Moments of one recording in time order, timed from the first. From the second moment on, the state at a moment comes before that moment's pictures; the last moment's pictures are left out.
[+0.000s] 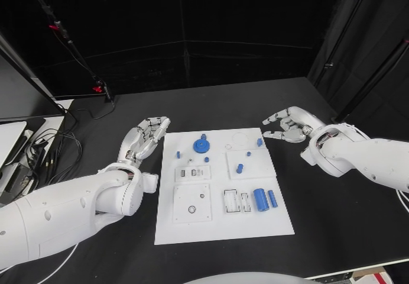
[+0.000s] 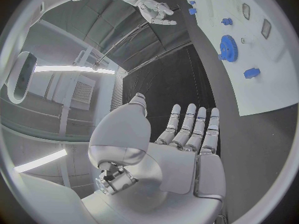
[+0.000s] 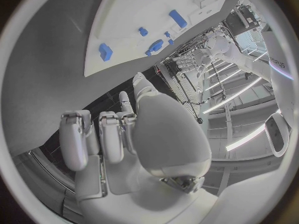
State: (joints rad) left arm 1.20 -0.67 -0.23 1.42 -0.07 -0.62 0.68; left_hand 1.07 0.07 -0.09 0.29 0.16 0.28 0.15 0.71 0.07 0.31 0.26 0.71 0.06 0.13 0.26 0.83 0.06 0.08 0.30 0.29 0.25 0.17; right arm 1.18 -1.08 -0.08 1.42 -1.04 -0.51 0.16; right_hand 1.47 -0.09 0.08 0.25 0.09 0.91 0.10 0.09 0.07 1.47 0.03 1.57 1.31 1.47 -0.01 1.57 1.31 0.01 1.47 0.10 1.57 1.31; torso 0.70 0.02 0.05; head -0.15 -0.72
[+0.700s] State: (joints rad) left arm 1.20 -0.67 -0.23 1.42 -0.07 -0.62 0.68; left_hand 1.08 0.08 -0.09 0.29 0.16 0.28 0.15 0.71 0.07 0.31 0.26 0.71 0.06 0.13 0.26 0.83 0.06 0.08 0.30 0.29 0.25 0.17; right arm 1.15 -1.02 -0.08 1.33 -1.09 -0.44 0.12; right_hand 1.49 -0.10 0.08 0.25 0.09 0.89 0.09 0.08 0.07 1.47 0.02 1.57 1.31 1.46 -0.02 1.57 1.31 0.01 1.47 0.09 1.57 1.31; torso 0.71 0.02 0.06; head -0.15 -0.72
